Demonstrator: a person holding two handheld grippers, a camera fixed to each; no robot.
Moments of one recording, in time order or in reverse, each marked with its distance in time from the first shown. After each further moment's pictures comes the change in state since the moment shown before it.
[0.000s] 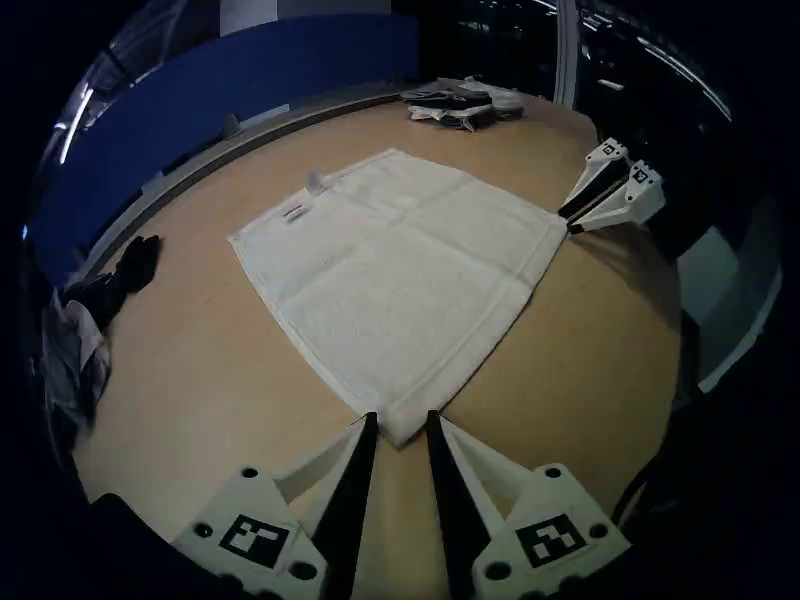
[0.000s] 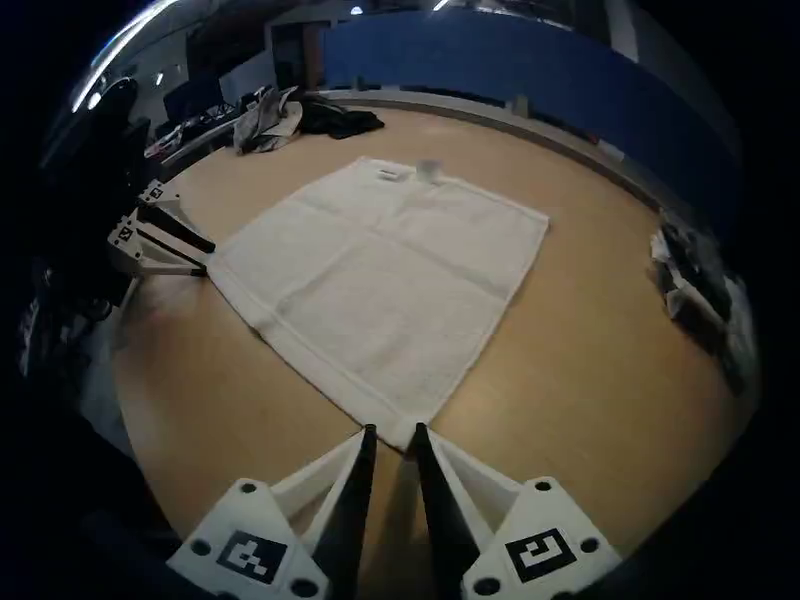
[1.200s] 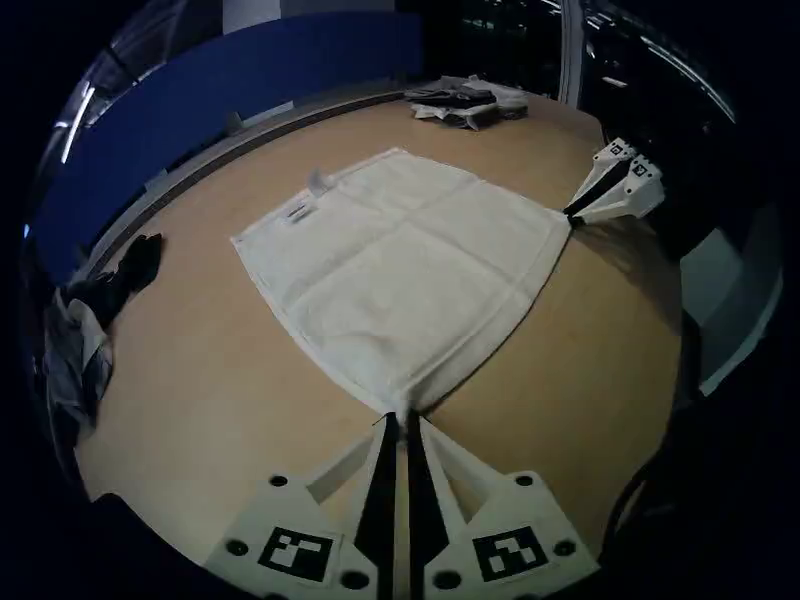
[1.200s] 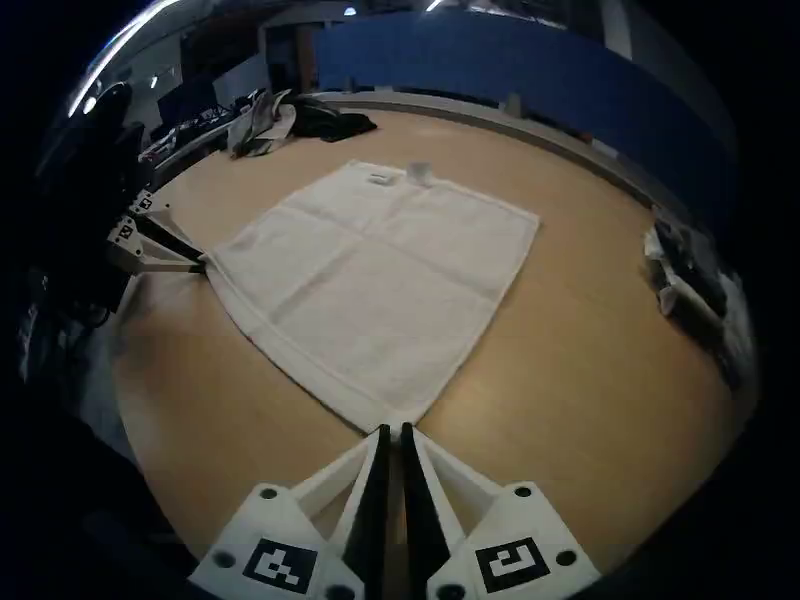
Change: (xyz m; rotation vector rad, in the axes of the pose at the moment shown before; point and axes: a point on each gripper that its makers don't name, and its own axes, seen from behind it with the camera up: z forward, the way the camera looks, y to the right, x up) left arm 0.003 -0.001 -0.004 0.012 -0.011 -0.010; right arm 0.003 0.005 -0.009 -0.013 0.003 0.010
